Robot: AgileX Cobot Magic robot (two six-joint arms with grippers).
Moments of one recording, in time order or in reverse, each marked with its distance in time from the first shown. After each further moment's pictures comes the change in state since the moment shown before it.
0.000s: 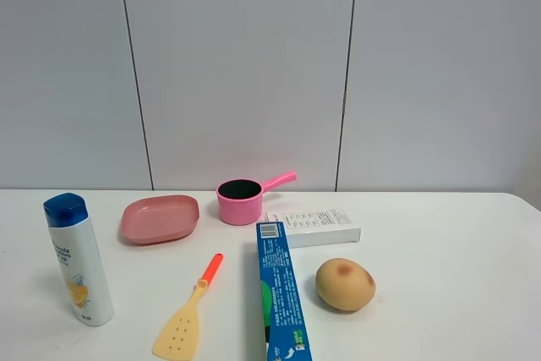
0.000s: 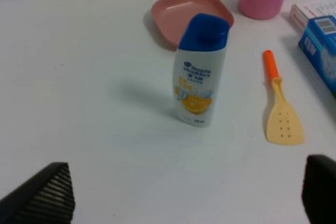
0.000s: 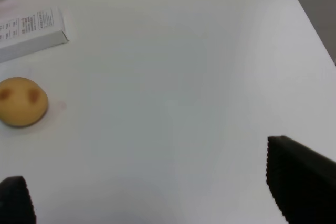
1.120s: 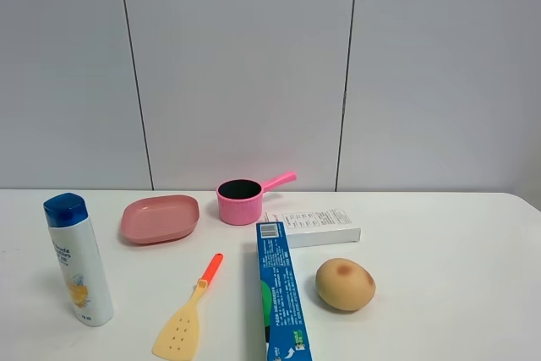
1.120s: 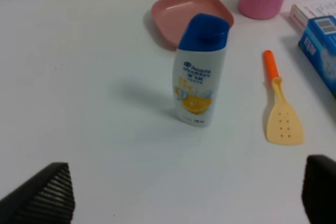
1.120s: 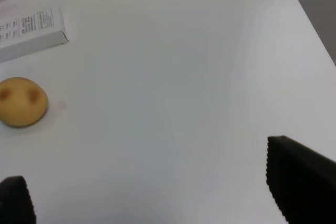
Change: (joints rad) left arm 0.000 0.000 0.000 0.000 0.000 0.000; right arm 0.000 0.000 0.000 0.000 0.000 0.000
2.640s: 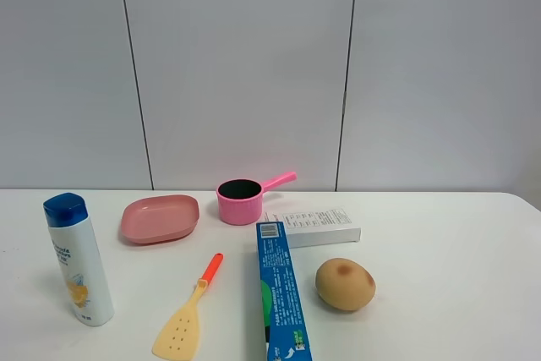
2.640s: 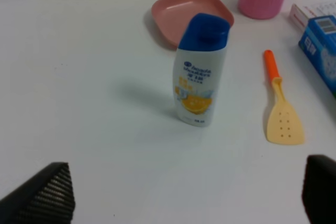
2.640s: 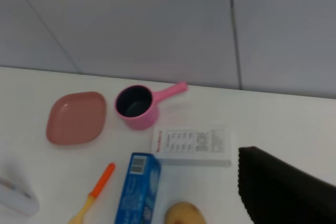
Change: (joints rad) left arm 0.000 0.000 0.000 0.000 0.000 0.000; right arm 0.015 1.133 -0.930 0.626 0.006 -0.450
